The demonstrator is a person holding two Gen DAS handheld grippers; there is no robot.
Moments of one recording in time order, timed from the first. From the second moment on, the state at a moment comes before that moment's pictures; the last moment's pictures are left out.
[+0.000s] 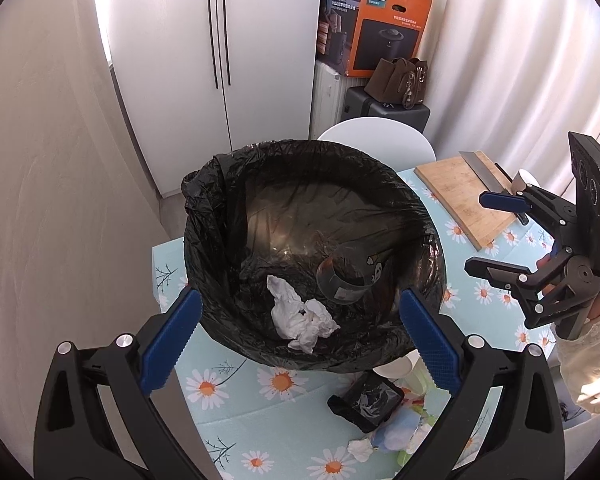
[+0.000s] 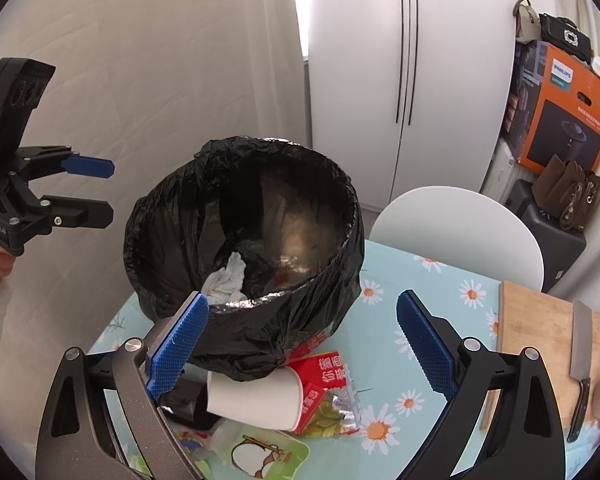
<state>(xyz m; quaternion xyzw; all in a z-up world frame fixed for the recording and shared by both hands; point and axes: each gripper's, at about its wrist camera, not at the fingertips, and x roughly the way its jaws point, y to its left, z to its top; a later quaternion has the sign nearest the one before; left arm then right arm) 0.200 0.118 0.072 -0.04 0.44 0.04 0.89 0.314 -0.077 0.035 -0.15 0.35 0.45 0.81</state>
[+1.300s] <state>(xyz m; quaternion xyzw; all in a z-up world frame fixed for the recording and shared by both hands) 0.083 0.023 -0.012 -0.02 0.50 0.05 0.86 0.233 -0.145 -0.031 -0.19 0.42 0.45 0.77</state>
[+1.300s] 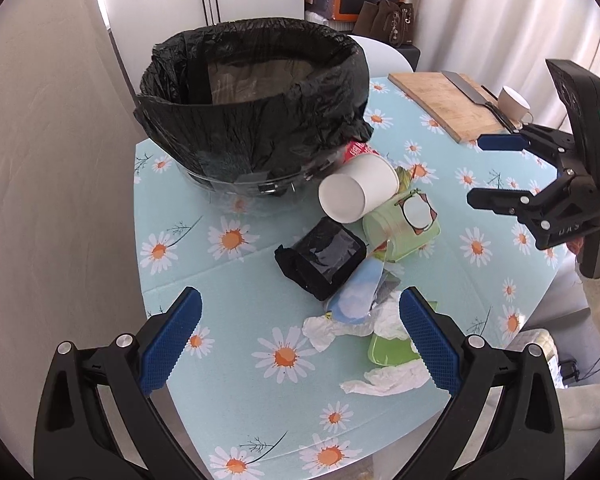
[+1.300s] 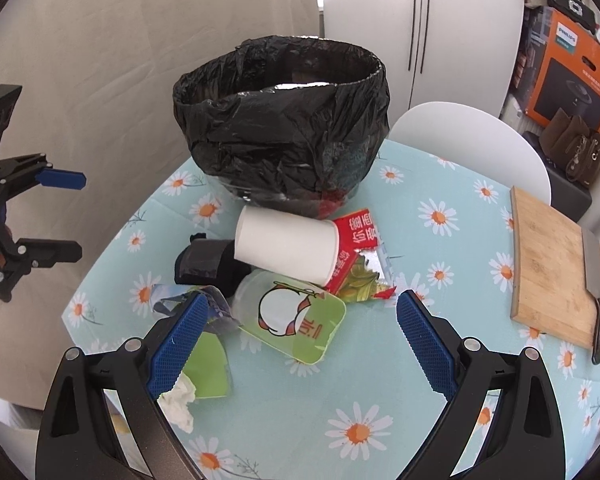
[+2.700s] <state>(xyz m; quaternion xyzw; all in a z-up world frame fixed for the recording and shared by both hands) 0.034 -0.075 -0.131 -0.12 0.51 -0.08 0.85 0.254 -0.128 -0.106 -0.10 0.53 0.51 0.67</state>
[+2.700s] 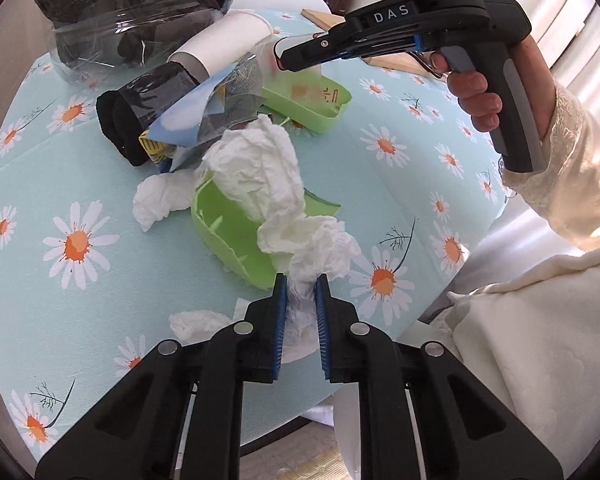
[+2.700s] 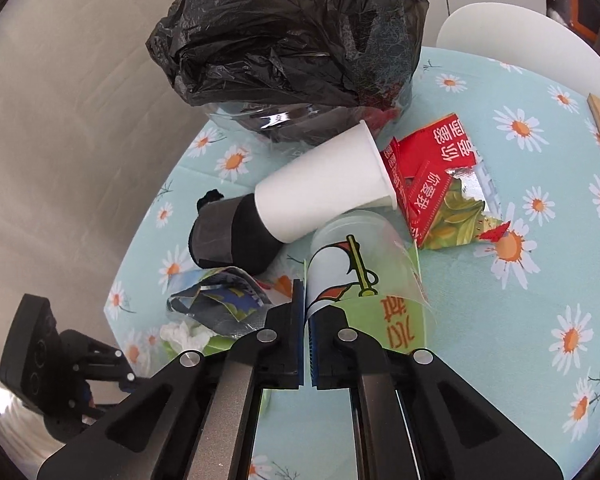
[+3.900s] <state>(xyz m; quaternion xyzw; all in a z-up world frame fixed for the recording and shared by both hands) 0.068 -0.019 -0.026 -0.05 0.43 -0.17 0.88 0.245 -0.179 -0.026 -0.03 0.44 0.47 0.76</state>
